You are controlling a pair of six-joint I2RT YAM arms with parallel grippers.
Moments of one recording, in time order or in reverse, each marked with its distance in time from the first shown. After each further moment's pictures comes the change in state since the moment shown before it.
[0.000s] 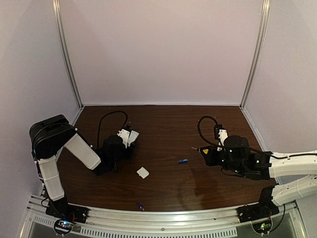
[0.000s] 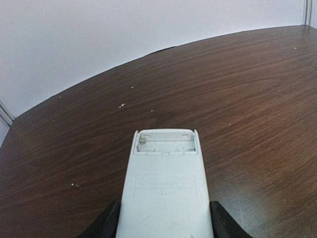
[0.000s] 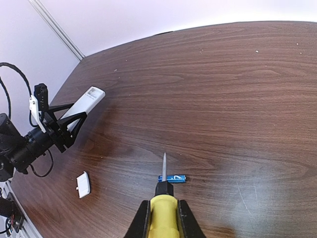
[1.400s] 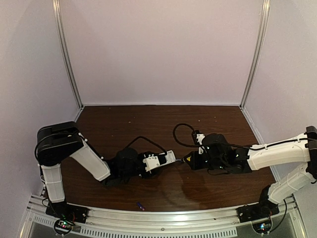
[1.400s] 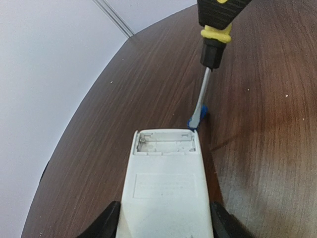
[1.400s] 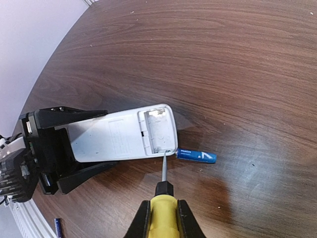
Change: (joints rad) left arm -0.257 0.046 0.043 0.035 0.394 0.558; right arm 0.000 0.324 0.161 -0.007 -0.220 -0.011
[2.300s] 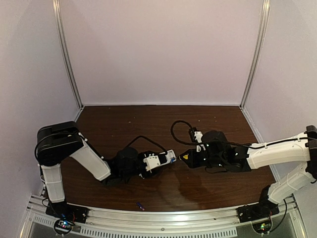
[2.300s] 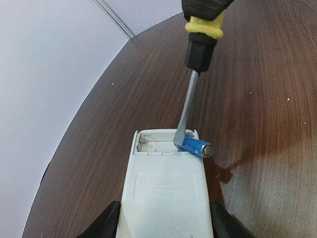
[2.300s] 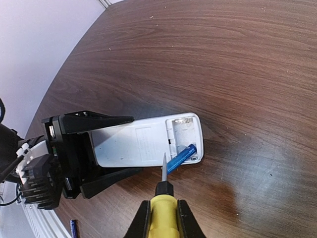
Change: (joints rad) left arm 0.000 0.000 0.008 -0.002 0.000 0.000; right arm 0.005 -0.003 0.031 0.028 -0.047 -0.007
